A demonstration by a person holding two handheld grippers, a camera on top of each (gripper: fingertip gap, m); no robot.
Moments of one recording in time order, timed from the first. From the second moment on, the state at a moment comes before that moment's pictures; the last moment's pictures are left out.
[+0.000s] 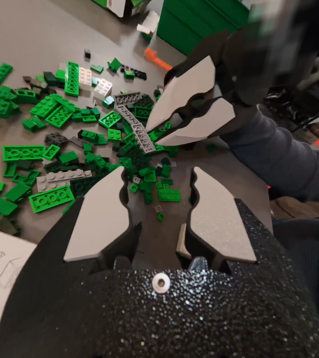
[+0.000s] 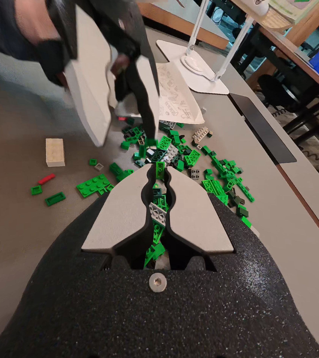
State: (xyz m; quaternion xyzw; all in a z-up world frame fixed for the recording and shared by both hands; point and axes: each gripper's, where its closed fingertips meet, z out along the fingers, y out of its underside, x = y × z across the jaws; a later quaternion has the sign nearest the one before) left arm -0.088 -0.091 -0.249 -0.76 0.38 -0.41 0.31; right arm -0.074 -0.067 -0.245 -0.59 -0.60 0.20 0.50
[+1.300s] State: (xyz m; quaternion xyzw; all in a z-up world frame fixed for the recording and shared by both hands) left arm -0.278 -0.087 -0.286 -0.79 0.51 0.08 0.32; right arm -0.194 -0.132 -0.224 -0.46 -0.67 0.15 0.57
